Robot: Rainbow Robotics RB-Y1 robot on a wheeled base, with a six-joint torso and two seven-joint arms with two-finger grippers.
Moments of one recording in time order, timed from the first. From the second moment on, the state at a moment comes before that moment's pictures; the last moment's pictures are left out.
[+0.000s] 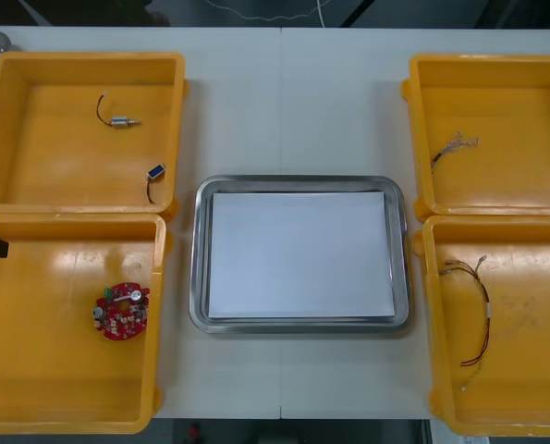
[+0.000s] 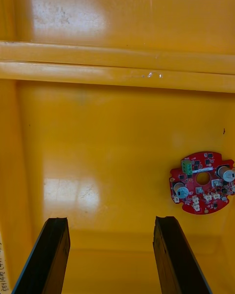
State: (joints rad) right arm -0.11 -0.67 -0.47 -2.21 -0.81 1.92 1.39; left arm -0.11 0.82 0.35 -2.25 0.89 1.91 -1.16
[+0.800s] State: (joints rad) right arm -0.11 -0.67 -0.47 -2.21 -0.81 1.92 1.39; left arm -0.11 0.82 0.35 -2.25 0.89 1.91 -1.16
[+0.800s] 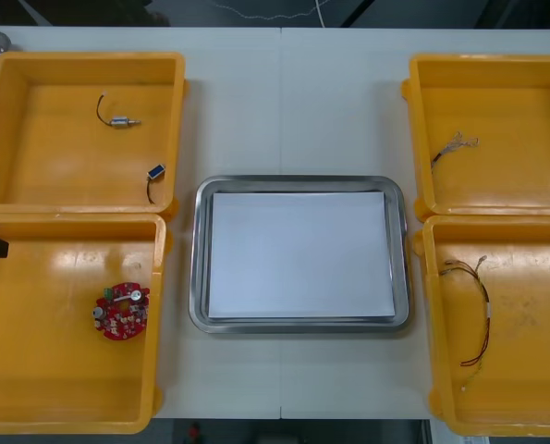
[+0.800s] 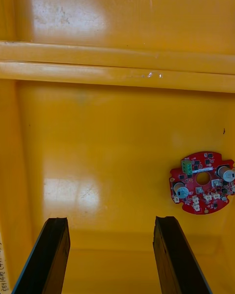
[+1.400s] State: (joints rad) right arm -0.11 -0.67 -0.47 -2.21 -0.81 1.92 1.39; left arm -0.11 0.82 0.35 -2.25 0.89 1.91 -1.16
